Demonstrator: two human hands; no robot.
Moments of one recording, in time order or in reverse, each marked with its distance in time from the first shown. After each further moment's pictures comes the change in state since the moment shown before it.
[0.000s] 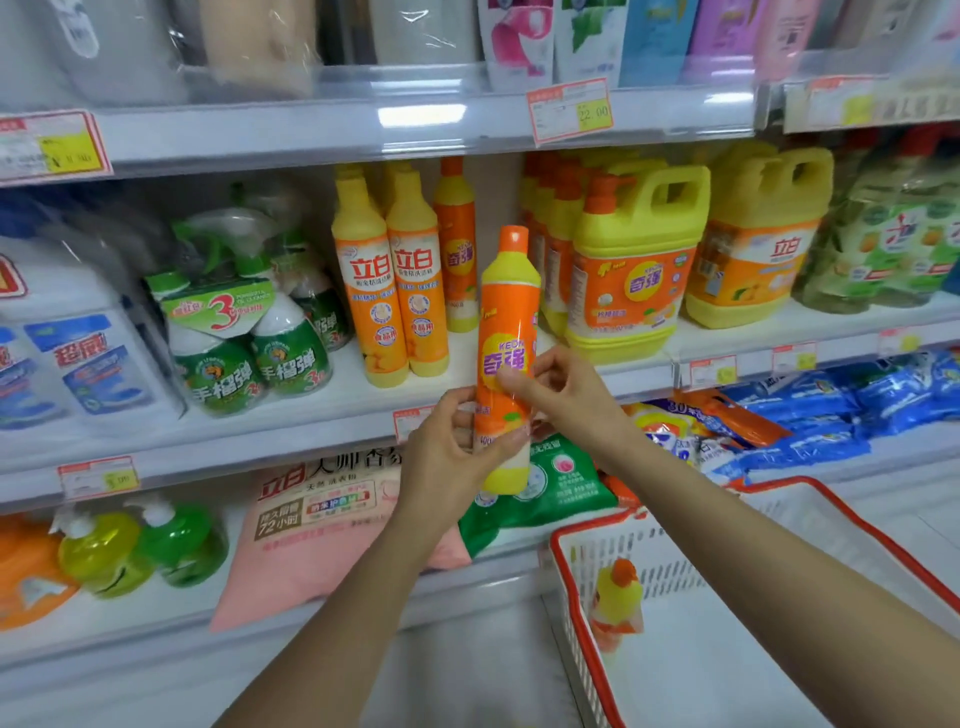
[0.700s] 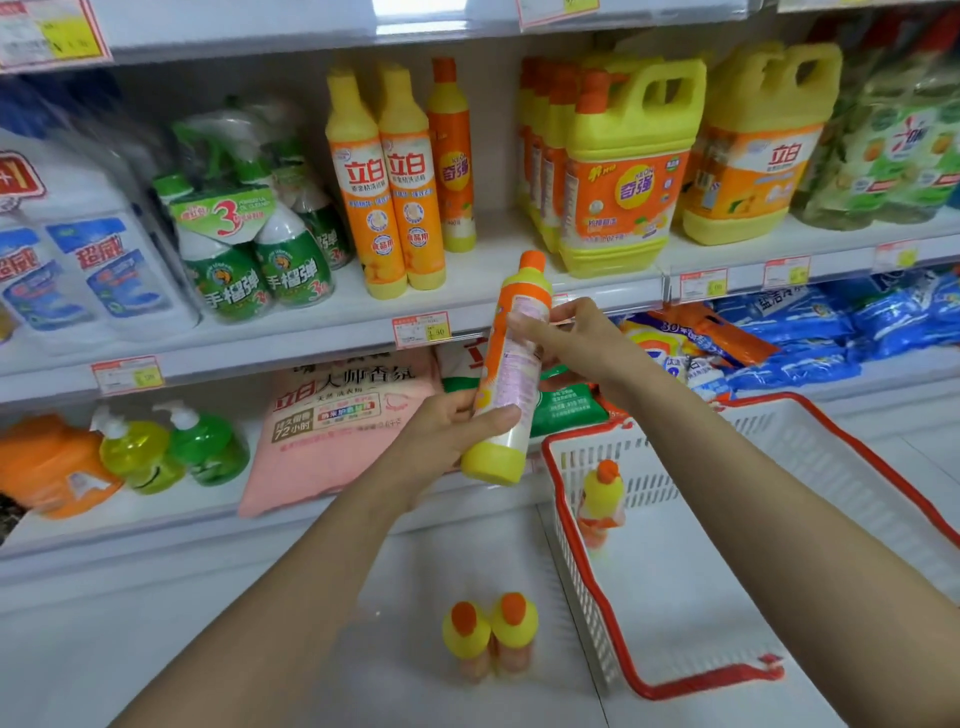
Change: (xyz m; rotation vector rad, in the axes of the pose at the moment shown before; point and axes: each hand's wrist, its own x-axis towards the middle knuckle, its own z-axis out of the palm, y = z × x) left_hand -0.072 -0.021 -0.002 -0.267 -0.369 -0.267; right_hand -0.060 0.002 -0.013 -0.061 -0.062 0.200
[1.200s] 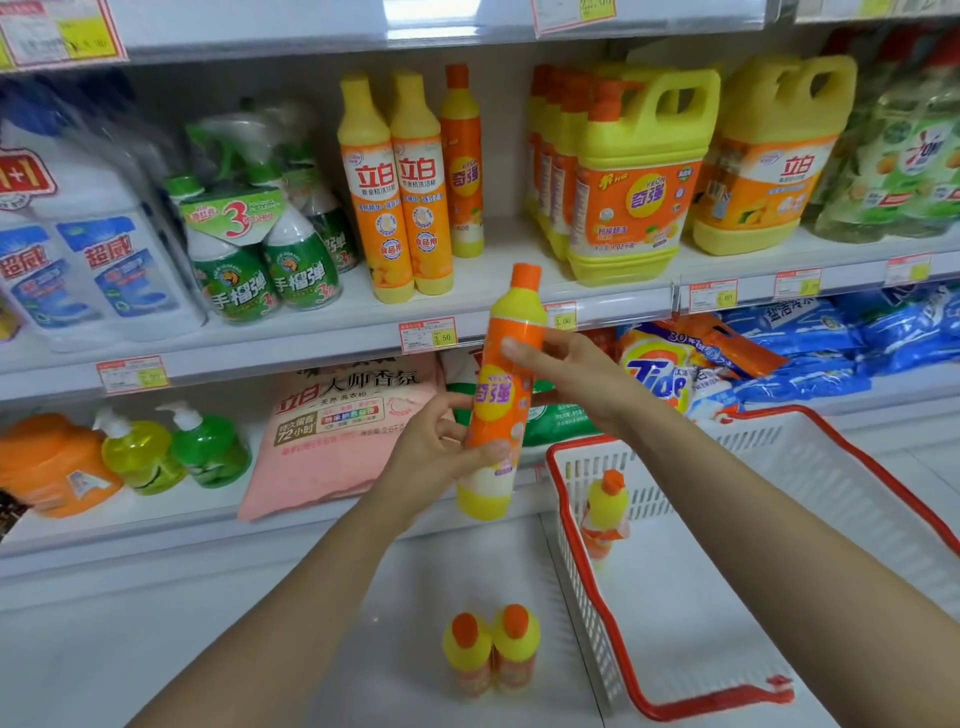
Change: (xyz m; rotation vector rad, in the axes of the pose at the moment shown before) left_hand 0.003 -0.026 -0.018 0.122 0.163 0.034; right_hand 0.010 0.023 0.014 0.077 -0.193 -0.100
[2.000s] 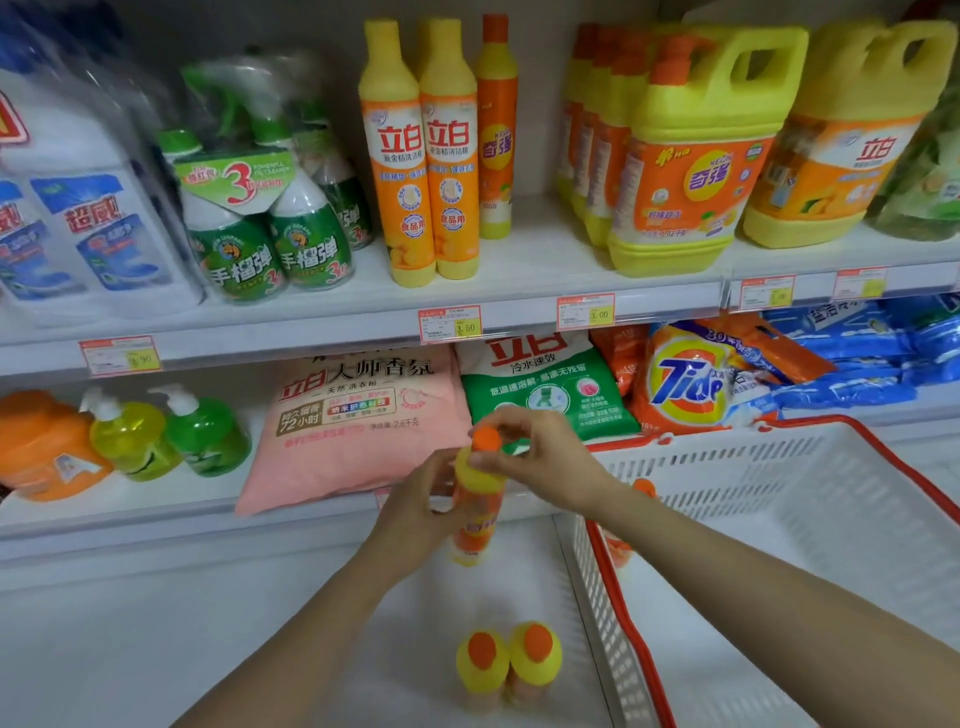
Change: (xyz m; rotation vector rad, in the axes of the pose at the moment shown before) left_hand 0.011 -0.104 -0.032 0.243 -0.009 0.002; right_hand 0.022 0.083 0.054 -0.451 -0.054 -0.235
